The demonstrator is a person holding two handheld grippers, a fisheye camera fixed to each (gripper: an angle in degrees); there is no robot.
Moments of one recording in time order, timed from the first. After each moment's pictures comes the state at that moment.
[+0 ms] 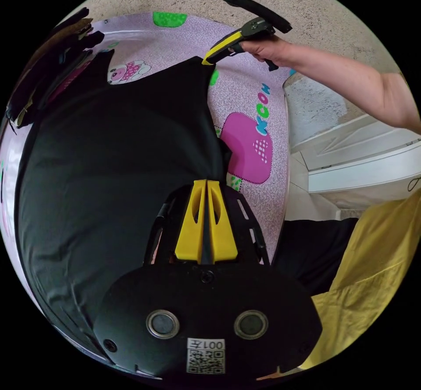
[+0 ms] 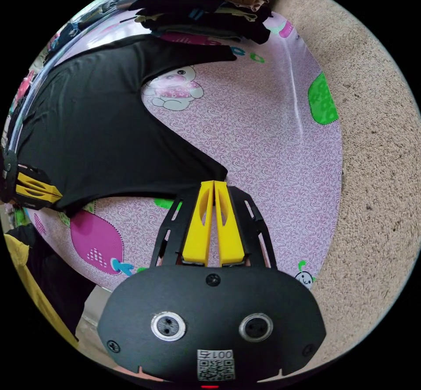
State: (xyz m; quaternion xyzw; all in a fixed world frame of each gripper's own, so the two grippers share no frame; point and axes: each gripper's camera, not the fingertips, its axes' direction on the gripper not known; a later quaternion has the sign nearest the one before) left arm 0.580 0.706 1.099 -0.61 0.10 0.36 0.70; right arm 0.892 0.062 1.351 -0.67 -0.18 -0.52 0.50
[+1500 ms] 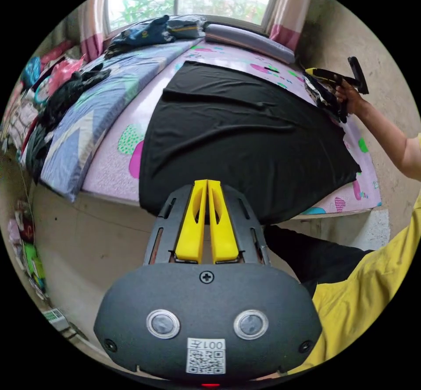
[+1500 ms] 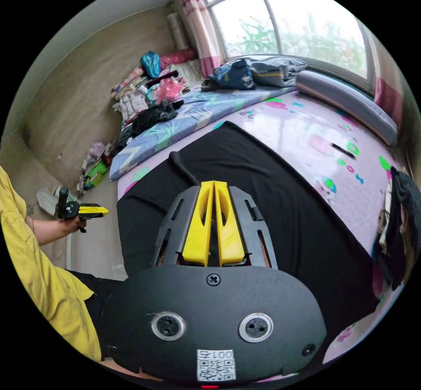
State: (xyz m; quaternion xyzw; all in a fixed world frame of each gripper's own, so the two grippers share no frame) left arm 0.253 0.643 0.364 -0.31 -0.35 0.00 0.89; right arm 0.454 0.253 1.015 -0.56 -0.63 -0.37 0.39
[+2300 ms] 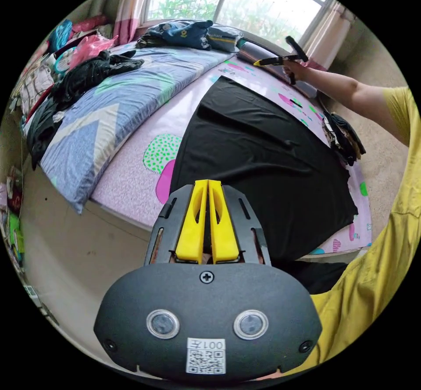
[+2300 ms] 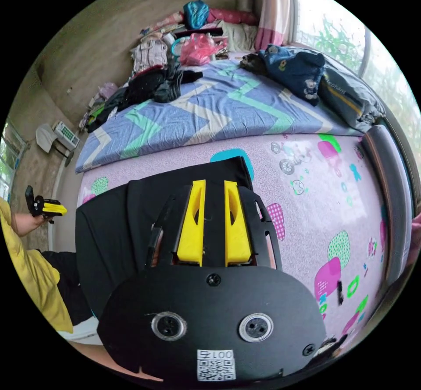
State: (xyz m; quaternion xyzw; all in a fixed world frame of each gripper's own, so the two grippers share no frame) left arm 0.126 0.591 0.254 -0.24 -0.36 -0.07 0.90; right arm 0.080 0.534 0.939 -0.48 -0.66 -0.52 0.23
